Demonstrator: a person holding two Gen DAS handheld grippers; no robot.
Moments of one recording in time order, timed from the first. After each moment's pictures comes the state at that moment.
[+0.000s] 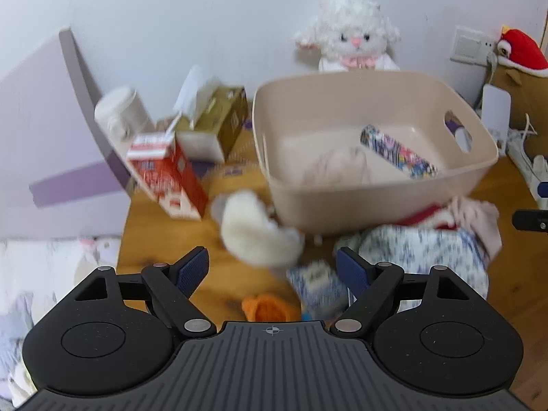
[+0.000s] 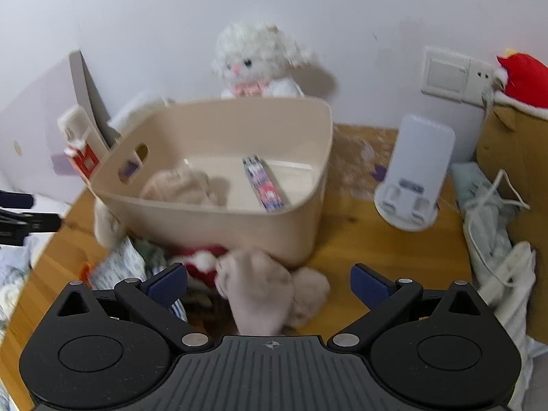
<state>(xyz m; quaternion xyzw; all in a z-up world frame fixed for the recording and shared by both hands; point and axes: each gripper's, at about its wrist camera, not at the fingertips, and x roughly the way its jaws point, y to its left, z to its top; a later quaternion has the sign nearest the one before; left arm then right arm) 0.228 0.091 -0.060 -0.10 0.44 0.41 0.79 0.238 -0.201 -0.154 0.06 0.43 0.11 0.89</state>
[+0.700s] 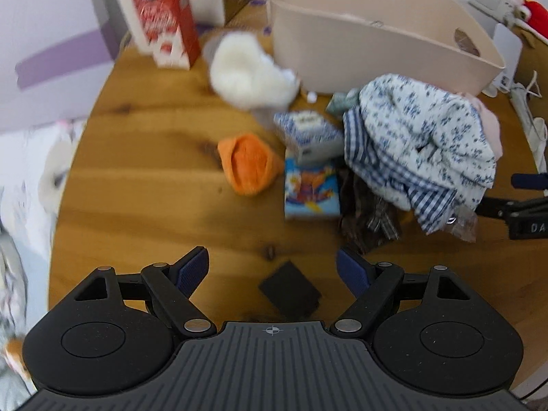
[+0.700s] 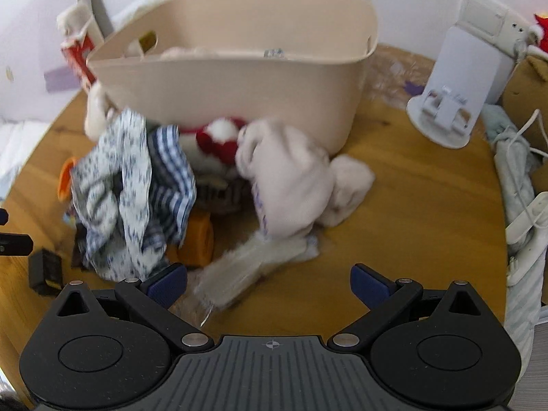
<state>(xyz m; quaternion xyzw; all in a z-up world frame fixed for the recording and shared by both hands) 0.179 0.051 -0.131 -0.26 0.50 0.42 0.71 0.219 -0.151 -0.215 -0.01 0.53 0.12 0.84</state>
